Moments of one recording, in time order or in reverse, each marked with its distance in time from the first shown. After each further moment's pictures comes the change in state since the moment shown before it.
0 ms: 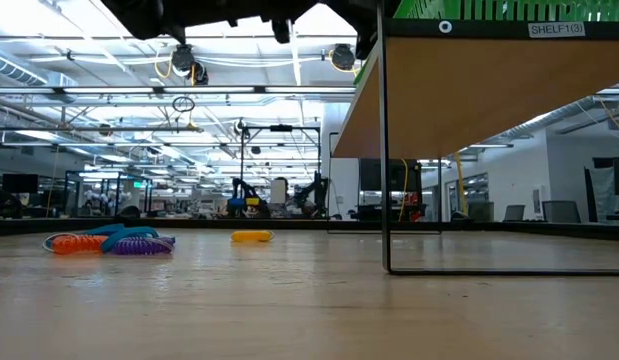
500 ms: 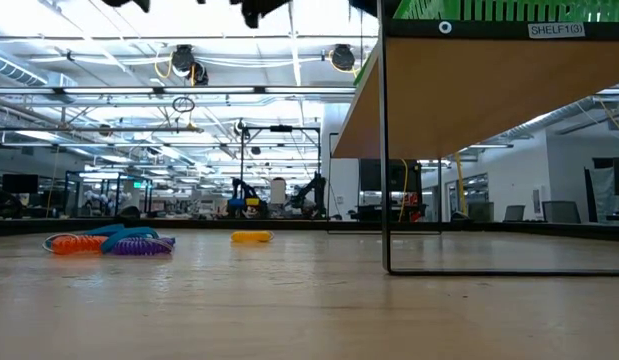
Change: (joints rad) left arm -0.021 -0.198 0.000 -0.311 -0.124 0.041; right arm -0.003 -0.220 -0.001 -0.389 0.002 -0.047
